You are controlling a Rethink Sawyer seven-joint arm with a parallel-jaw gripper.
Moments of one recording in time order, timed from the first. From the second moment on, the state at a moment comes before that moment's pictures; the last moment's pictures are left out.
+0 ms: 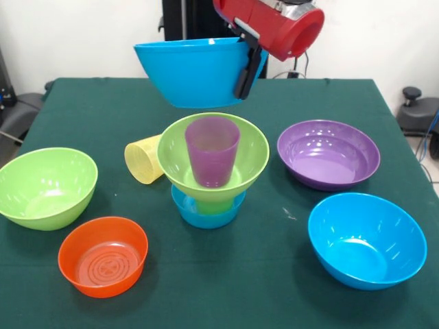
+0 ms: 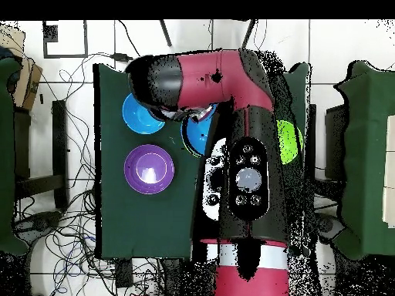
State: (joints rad) arm -0.17 -0.64 0.10 1.07 -0.36 1.16 2.64
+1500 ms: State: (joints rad) arm -0.16 -0.63 0.10 1.07 -0.36 1.16 2.64
